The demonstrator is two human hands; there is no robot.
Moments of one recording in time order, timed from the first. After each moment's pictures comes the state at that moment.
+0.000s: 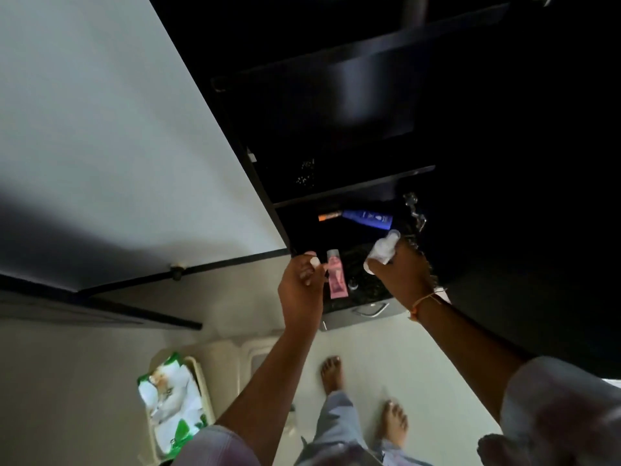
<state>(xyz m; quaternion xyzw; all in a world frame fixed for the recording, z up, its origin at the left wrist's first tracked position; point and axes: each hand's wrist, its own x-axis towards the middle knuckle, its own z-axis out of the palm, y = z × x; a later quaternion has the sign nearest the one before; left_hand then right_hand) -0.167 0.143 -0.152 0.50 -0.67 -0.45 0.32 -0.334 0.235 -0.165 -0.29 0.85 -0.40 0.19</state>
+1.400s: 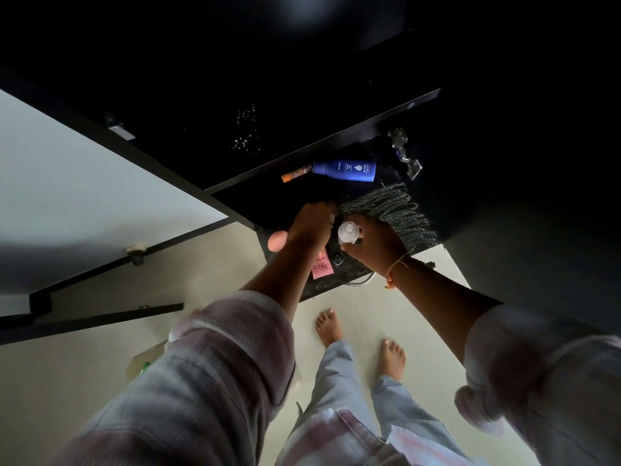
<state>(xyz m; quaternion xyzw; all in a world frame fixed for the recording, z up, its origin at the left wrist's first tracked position) -0.302 0.051 -0.269 0.29 -0.91 -0.26 -0.13 -0.361 0.191 -0.268 -0.34 0.84 -0.31 0.28</state>
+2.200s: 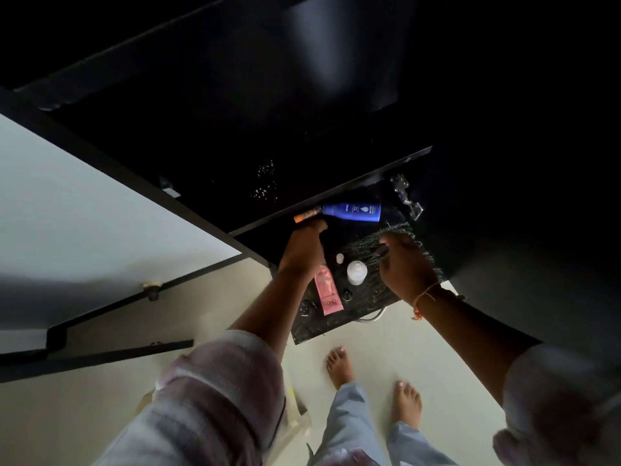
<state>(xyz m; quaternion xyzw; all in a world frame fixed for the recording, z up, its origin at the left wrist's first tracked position) -0.296 0.023 -0.231 0.34 -0.90 -0.28 -0.05 -0.389 0.205 -0.252 -0.32 0.90 -0.22 0.20</state>
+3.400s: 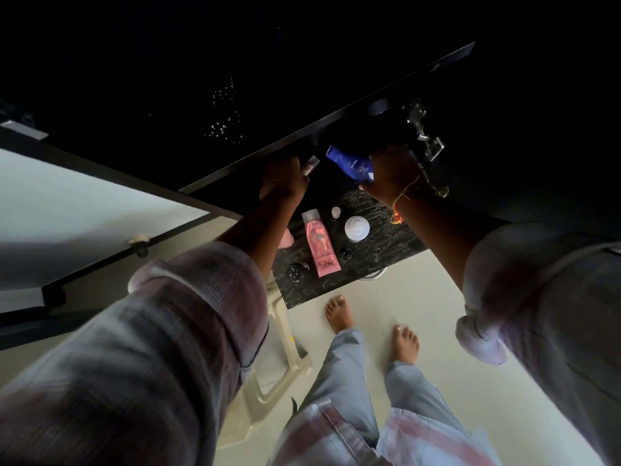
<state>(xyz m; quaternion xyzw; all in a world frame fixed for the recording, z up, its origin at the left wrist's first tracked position) -0.336 -0.033 -0.300 0.38 -0.90 -0.16 -0.14 -0.454 0.134 -0.306 -0.37 0.90 -0.08 0.20</state>
